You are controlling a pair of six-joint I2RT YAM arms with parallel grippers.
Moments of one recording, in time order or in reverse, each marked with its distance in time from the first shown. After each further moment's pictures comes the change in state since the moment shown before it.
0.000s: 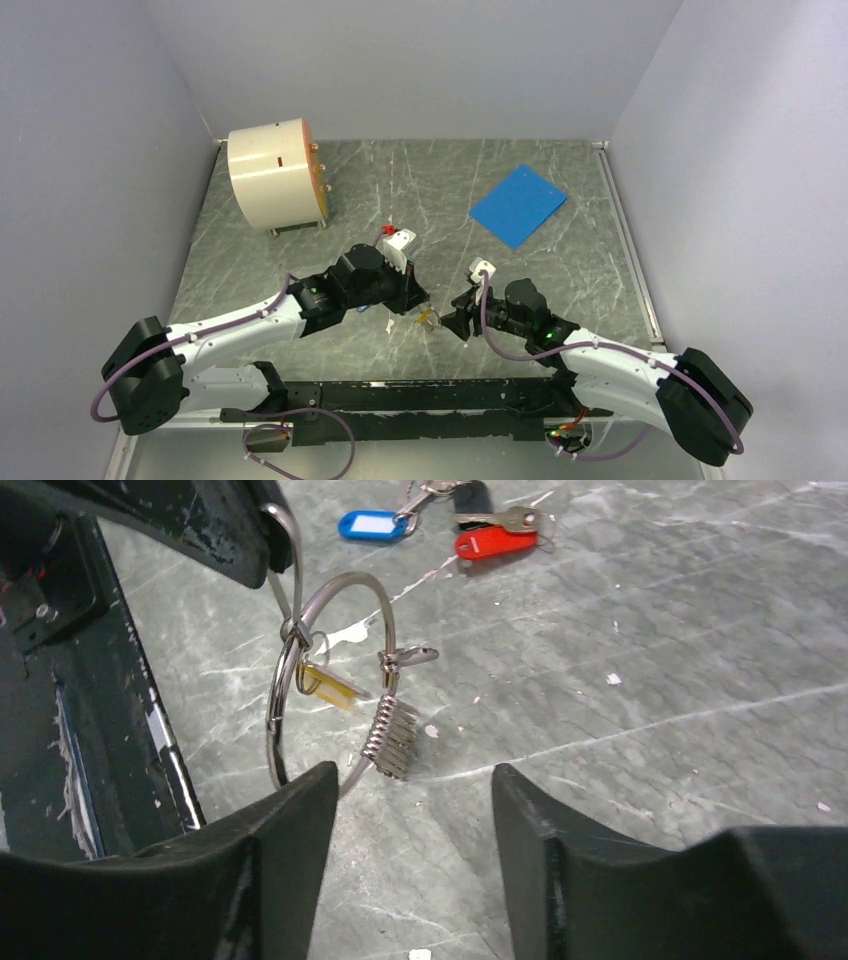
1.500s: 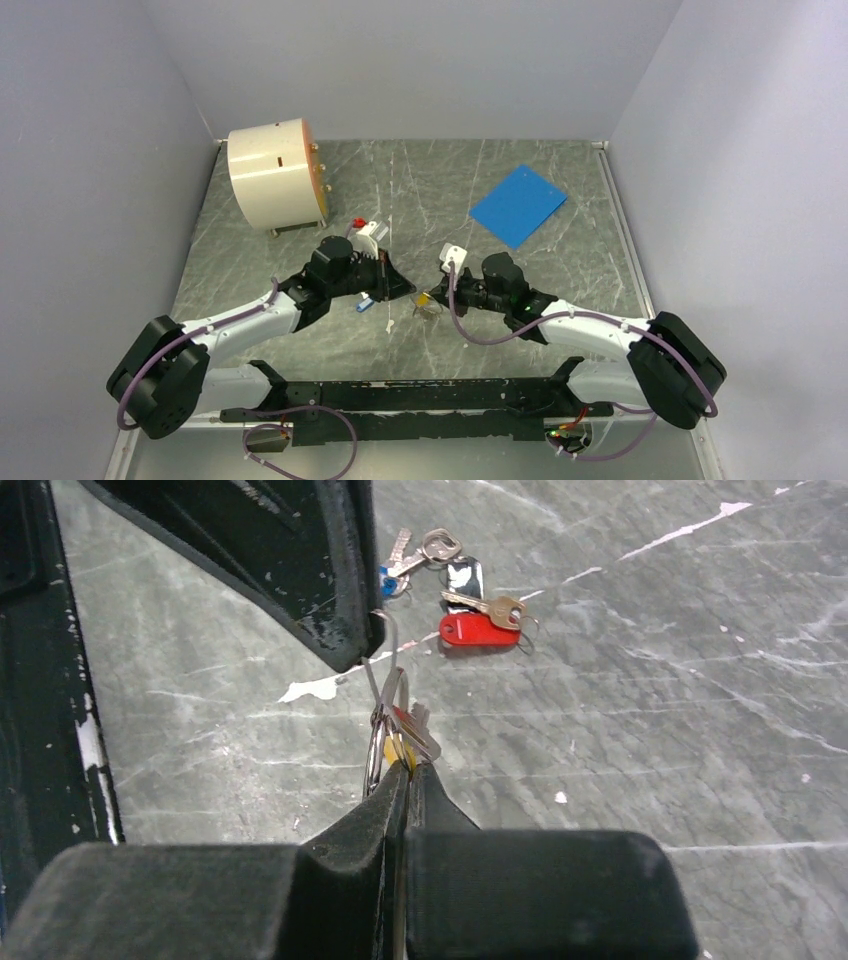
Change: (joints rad) left arm 0.254 0.036 -0.174 0.288 0.295 -0.190; right arm -0.007 0.243 0.216 -0.006 -0.081 -0.241
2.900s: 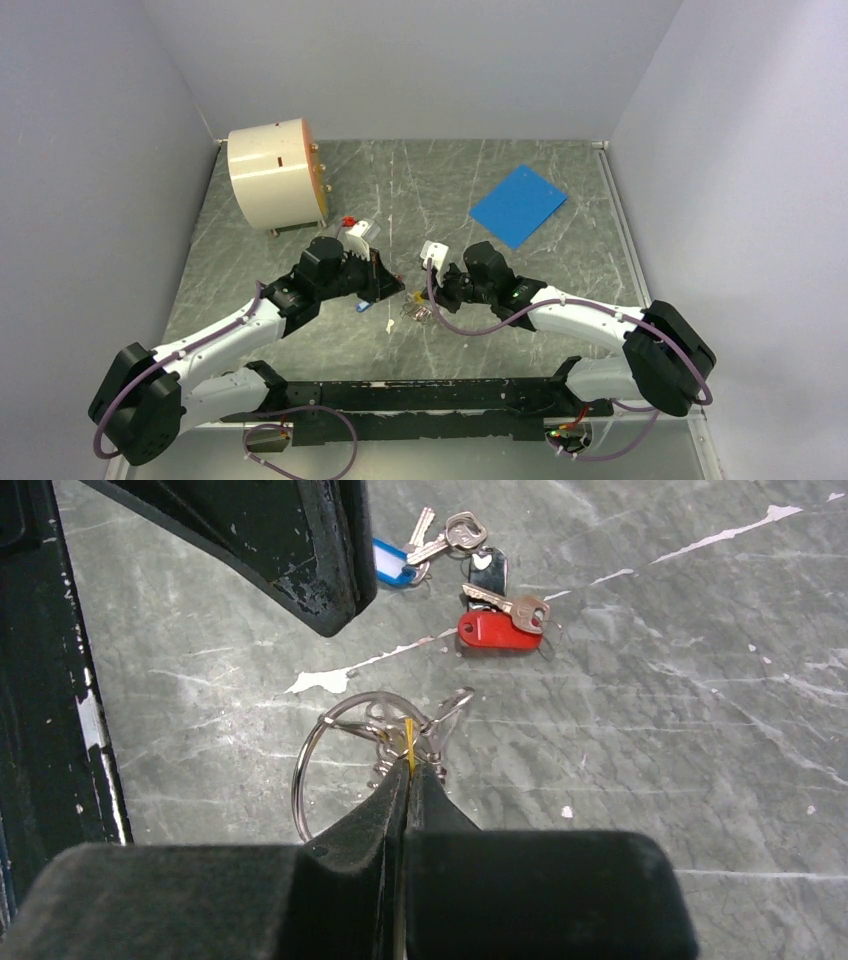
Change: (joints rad) left arm 0.006 -0.146 0.030 -0.221 -0.097 0.107; right arm 0.050 0.074 0.179 -0.249 0.019 -0.092
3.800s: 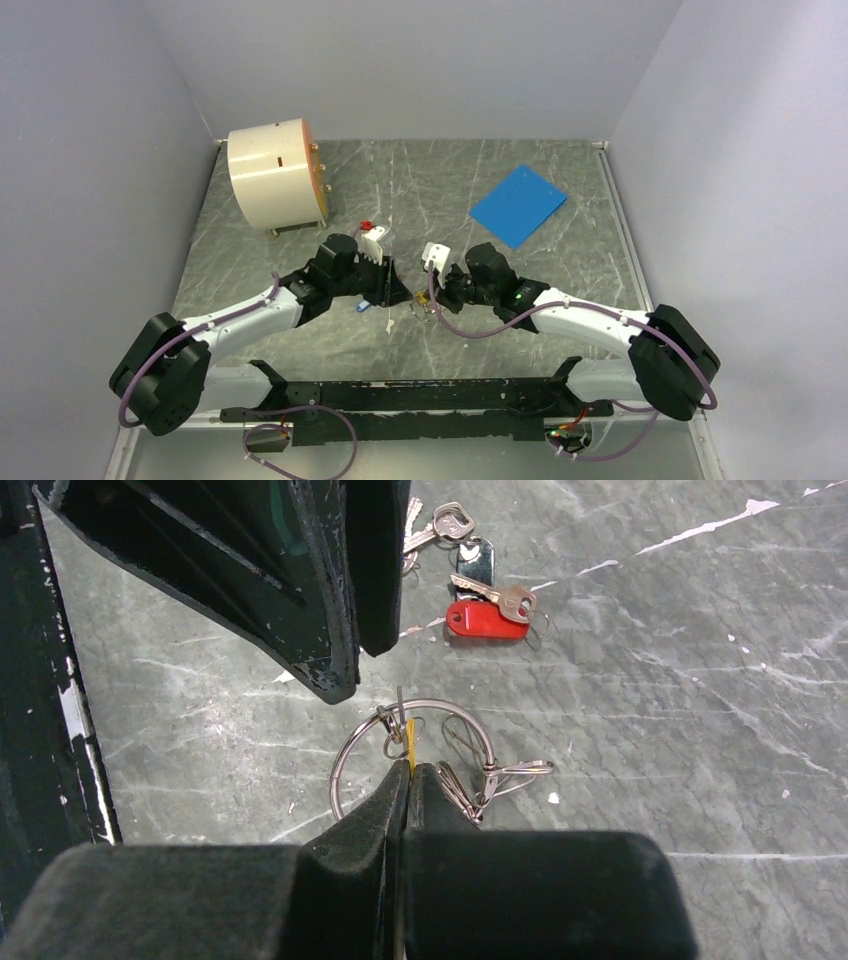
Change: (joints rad) left arm 0.002 0.163 0.021 0.008 0.076 0.097; right arm 0.001 -0.027 -0.008 -0.026 0.027 -0.021
